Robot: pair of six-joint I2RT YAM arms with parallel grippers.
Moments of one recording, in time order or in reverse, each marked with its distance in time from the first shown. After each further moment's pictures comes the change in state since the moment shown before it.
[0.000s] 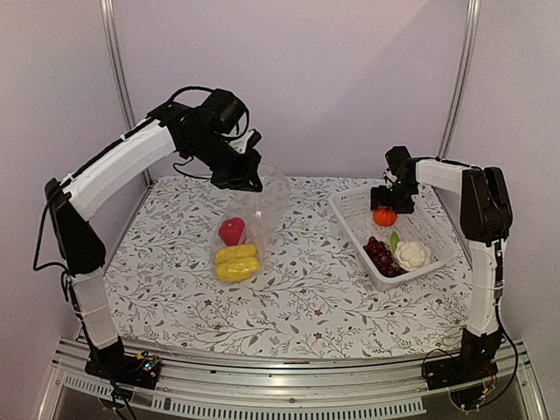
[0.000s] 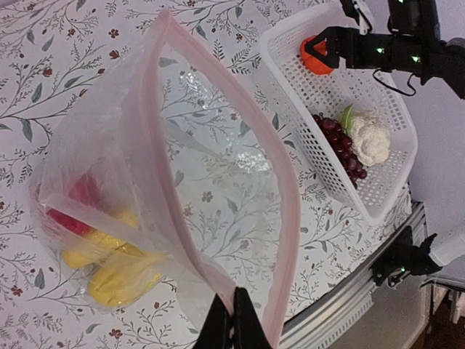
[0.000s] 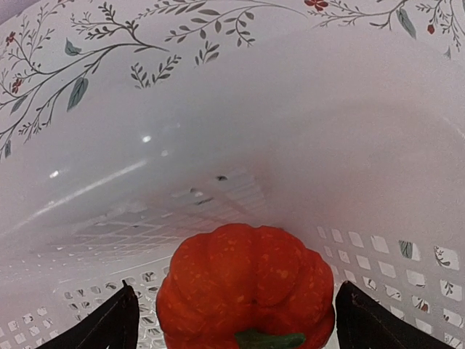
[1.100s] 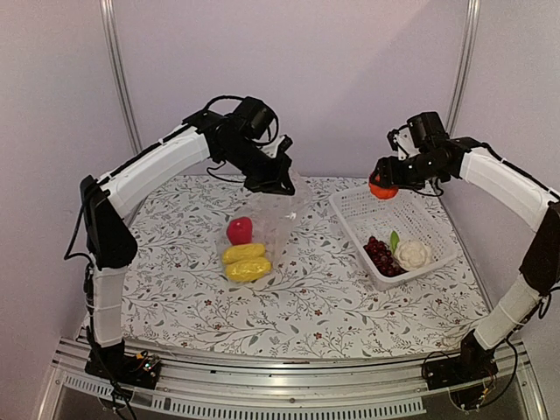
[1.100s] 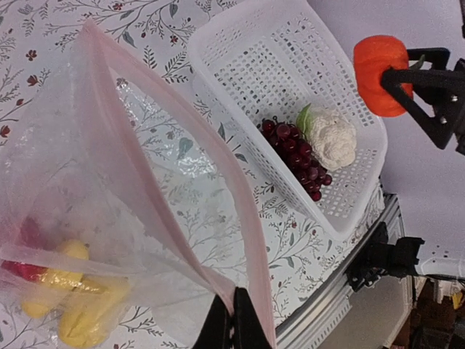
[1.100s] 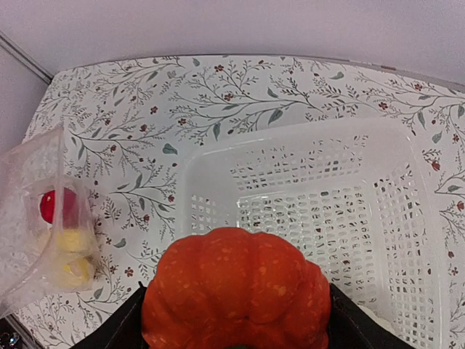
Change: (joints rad) left arm -0.042 0.196 0.166 0.085 0.116 -0.012; right arm 0.142 -0.596 -0.295 -0.003 -0.116 -0.039
